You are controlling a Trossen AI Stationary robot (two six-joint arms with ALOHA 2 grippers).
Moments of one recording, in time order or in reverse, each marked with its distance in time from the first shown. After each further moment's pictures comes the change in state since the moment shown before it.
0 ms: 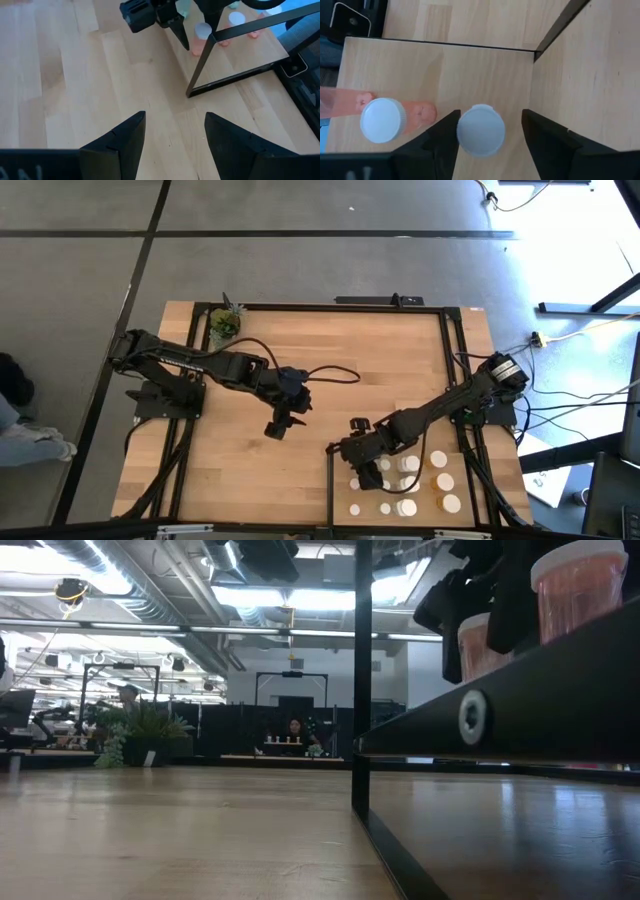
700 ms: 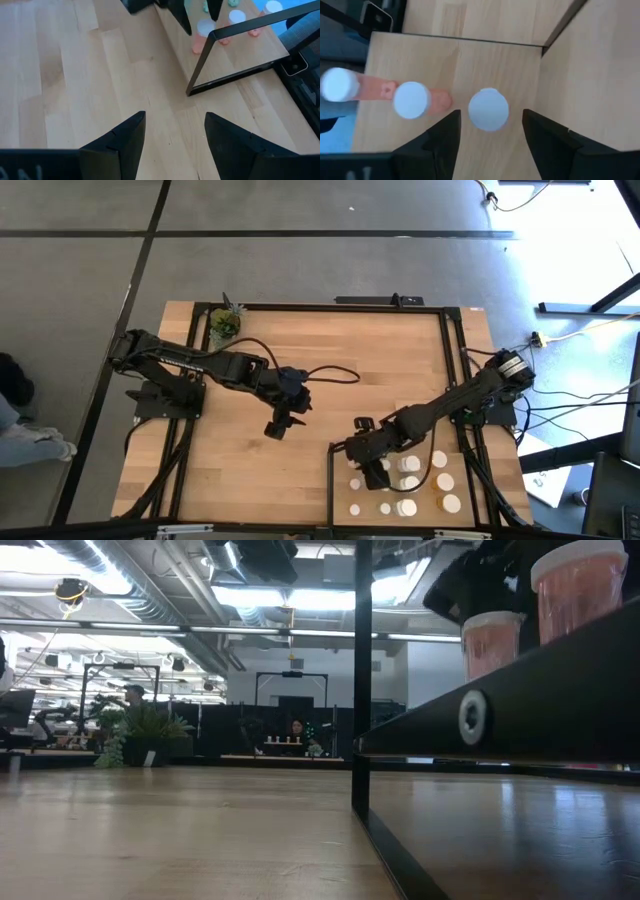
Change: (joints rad) left arm 0.000 0.000 0.000 -0.008 -0.001 0.000; right arm 0.001 -0.051 -0.001 -0.040 -0.041 -0.007
